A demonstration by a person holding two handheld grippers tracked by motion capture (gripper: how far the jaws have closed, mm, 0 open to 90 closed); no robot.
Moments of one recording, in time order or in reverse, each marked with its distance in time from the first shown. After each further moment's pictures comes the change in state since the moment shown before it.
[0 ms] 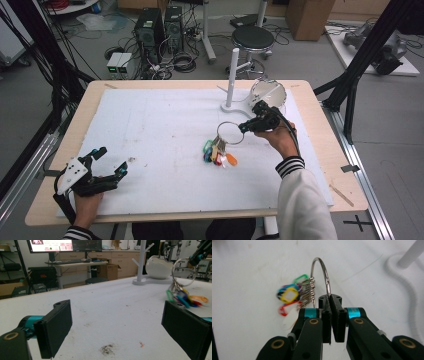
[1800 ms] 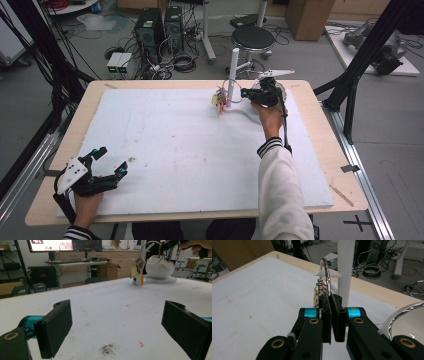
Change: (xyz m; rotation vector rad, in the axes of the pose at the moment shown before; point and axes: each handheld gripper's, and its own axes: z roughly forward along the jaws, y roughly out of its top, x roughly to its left) left arm 0.001 0.000 0.000 0.001 -0.001 -0.002; right arm -0.058 0.024 0.011 -0.378 -0.220 0.188
